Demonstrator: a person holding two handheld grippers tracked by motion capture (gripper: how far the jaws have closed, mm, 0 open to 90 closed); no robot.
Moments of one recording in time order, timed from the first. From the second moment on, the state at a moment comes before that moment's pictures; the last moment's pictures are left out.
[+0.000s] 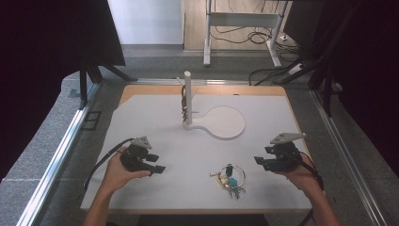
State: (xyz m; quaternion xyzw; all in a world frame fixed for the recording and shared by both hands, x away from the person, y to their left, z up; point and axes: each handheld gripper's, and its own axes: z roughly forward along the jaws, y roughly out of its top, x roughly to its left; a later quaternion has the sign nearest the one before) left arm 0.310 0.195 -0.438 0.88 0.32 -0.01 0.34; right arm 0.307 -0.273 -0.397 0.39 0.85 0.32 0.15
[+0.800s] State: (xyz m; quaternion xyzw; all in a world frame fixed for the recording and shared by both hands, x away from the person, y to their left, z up) left arm 0.306 0.194 -0.439 0.89 0.32 -0.01 0.34; right arm 0.343 -0.226 -0.419 0.39 0.90 0.20 0.01
